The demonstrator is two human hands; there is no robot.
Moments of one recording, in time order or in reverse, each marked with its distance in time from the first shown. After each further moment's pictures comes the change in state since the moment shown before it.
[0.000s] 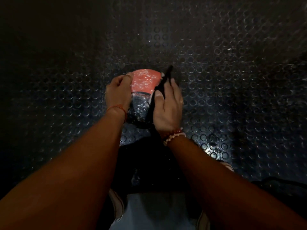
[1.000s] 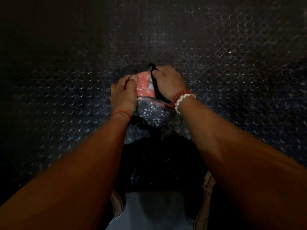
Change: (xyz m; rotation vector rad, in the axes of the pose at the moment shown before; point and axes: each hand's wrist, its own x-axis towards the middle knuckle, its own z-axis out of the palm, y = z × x) left_hand -0.011 -0.007 0.001 0.123 -0.024 0.057; right_hand 0.091 -0.018 -0.006 -0.220 -0.389 -0.039
